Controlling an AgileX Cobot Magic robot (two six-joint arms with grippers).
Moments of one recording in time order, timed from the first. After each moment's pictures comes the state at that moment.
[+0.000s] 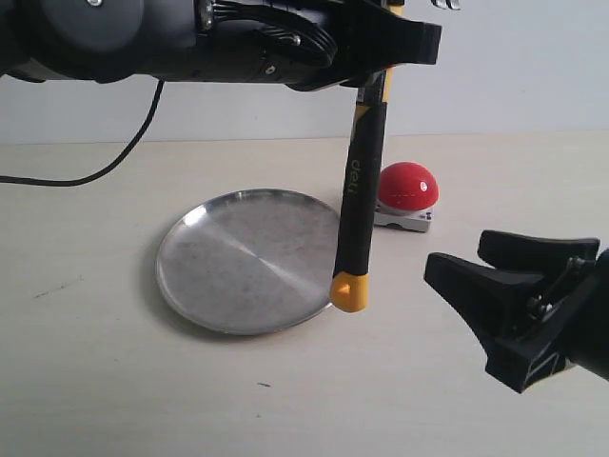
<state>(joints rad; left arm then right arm) -0.85 1.62 -1.31 -0.32 0.09 0.09 0.46 0.99 -0.14 -0.42 -0.61 0.57</state>
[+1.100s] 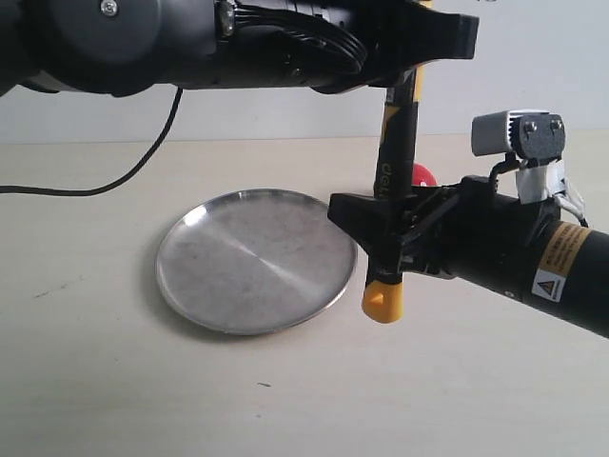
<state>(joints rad) -0.90 1.62 -1.31 -0.32 0.05 0.05 0.46 1.44 -0.42 -0.48 -0.79 0.68</state>
